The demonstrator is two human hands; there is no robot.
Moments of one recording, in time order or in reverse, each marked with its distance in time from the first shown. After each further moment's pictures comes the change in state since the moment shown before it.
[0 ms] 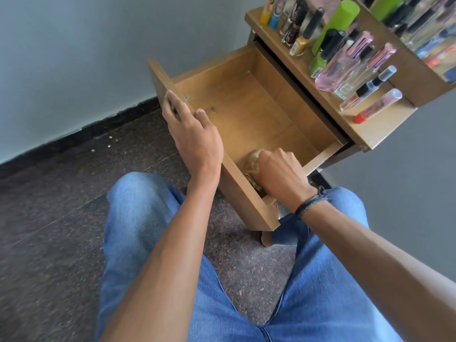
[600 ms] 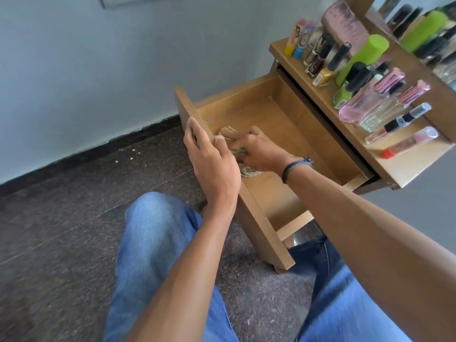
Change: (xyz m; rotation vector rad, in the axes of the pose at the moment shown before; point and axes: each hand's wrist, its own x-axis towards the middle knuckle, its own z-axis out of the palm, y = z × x) left_hand -0.001 0.004 0.001 -0.046 -0.010 -0.054; right_hand 0.136 -0.014 0.003 0.186 -0.127 -0.468
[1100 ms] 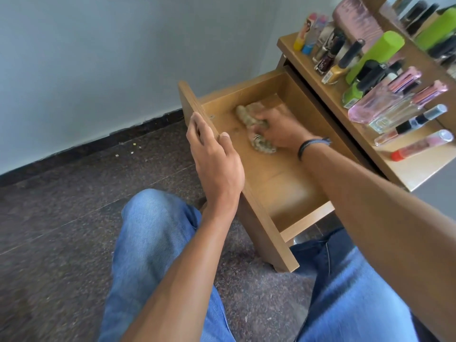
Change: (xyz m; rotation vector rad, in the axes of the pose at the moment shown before) left_hand 0.001 -0.001 -0.003 0.027 -0.020 0.029; right_hand 0.028 0.052 -0.024 0.060 0.089 0.263
